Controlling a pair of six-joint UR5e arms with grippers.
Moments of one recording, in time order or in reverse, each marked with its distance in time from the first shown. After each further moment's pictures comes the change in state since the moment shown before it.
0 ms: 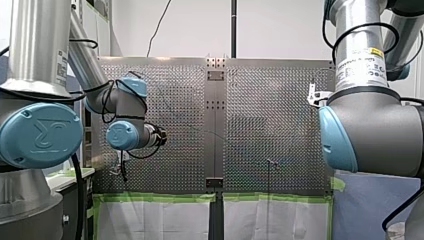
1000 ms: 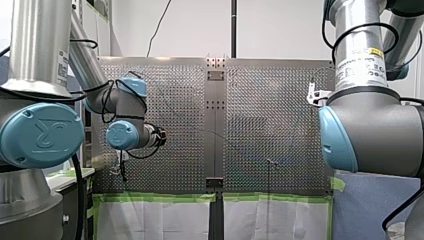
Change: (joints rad) left arm 0.007 0.000 0.000 -0.006 0.007 0.004; right arm 0.005 0.001 -0.006 -0.028 -0.004 0.013
